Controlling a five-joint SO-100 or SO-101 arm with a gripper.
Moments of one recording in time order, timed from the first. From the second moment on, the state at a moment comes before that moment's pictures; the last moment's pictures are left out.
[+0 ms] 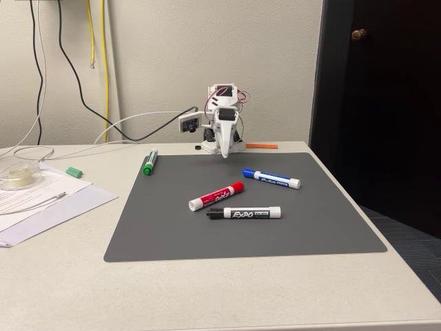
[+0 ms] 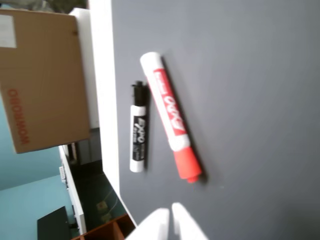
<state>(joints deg) -2.6 186.4 177.6 36.7 -2.4</state>
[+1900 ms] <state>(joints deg) 47.8 115.2 113.9 64.6 -123.2</state>
